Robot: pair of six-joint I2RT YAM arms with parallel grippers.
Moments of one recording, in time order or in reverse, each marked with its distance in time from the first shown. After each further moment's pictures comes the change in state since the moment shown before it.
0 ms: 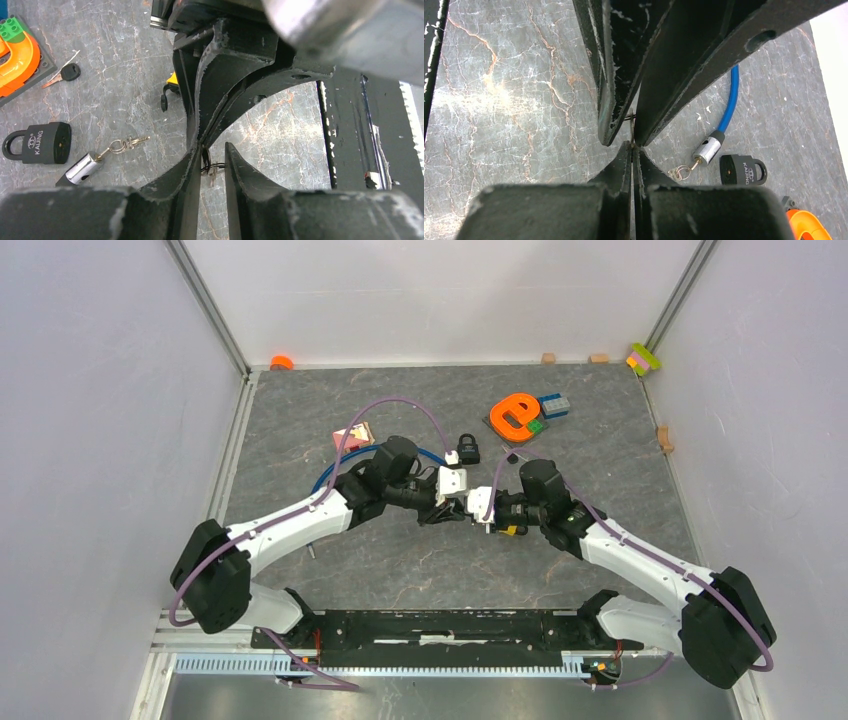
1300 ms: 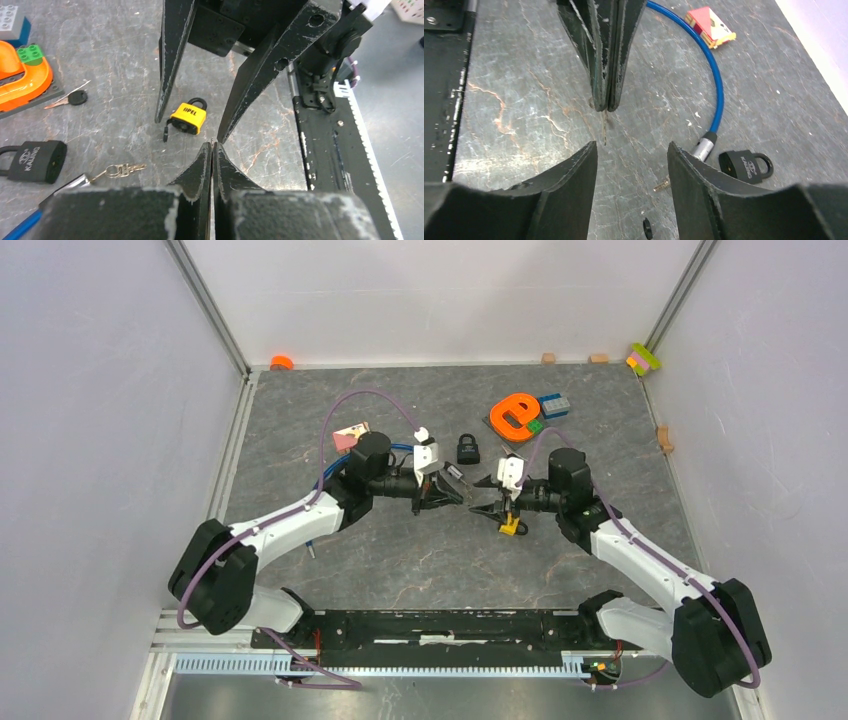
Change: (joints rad) left arm 0.130 -0.005 -0.128 0.401 0.187 -0.308; right arm -0.190 -0.023 -0.031 0.171 -0.199 0.259
